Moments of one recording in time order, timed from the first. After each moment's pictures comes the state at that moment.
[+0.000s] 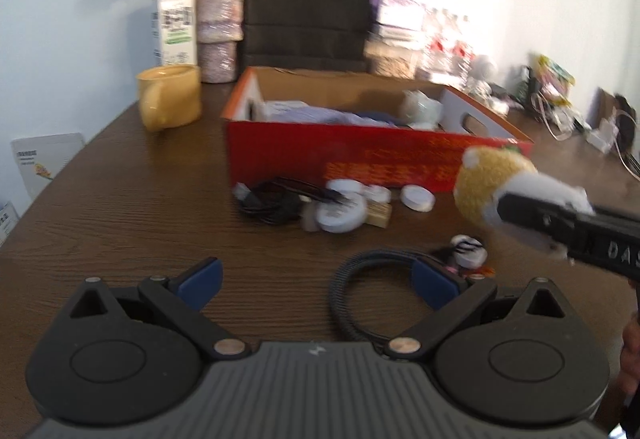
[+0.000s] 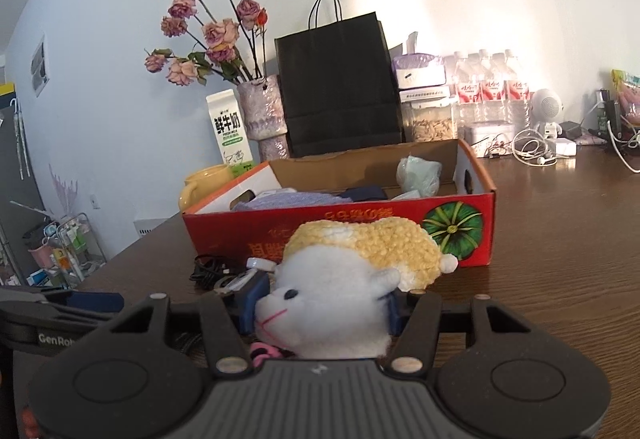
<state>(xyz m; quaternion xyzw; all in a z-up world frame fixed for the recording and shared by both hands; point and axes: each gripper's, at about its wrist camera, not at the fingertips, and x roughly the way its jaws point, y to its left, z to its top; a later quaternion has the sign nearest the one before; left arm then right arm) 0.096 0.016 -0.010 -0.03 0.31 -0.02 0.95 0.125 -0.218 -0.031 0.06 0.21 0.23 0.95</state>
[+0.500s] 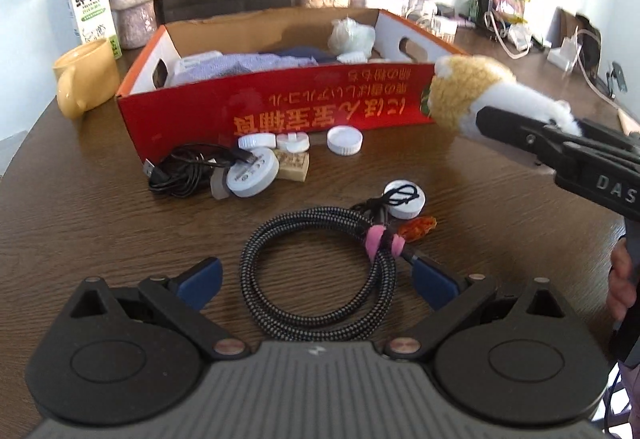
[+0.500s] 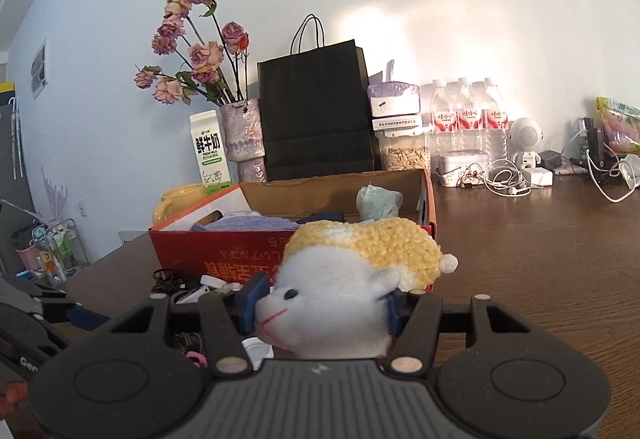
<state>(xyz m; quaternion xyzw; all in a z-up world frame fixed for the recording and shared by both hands) 0.124 -0.028 -0.015 0.03 0.41 -0.08 0.91 0.132 -0.255 -0.031 0.04 0.17 0.23 0.96</state>
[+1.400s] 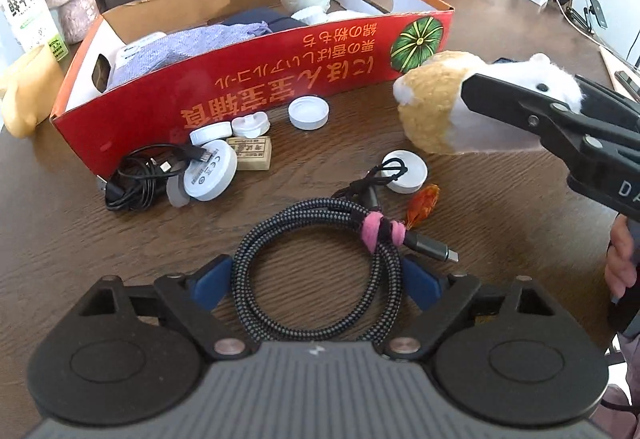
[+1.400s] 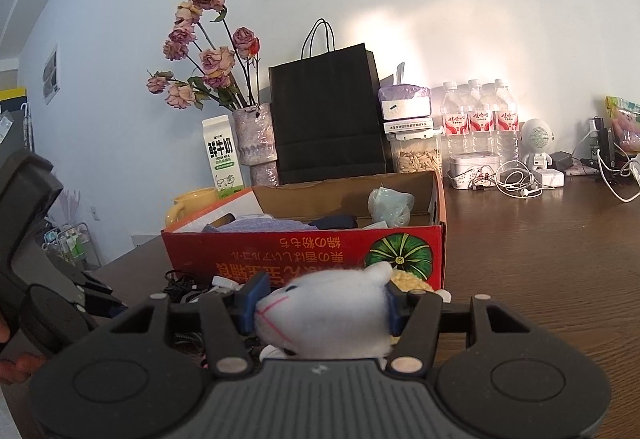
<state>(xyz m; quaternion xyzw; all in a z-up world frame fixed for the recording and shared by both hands) 0.152 -0.040 -0.017 0.08 0.47 -0.13 0.87 0.130 -0.258 -0.034 0.05 0.16 0.25 0.95</state>
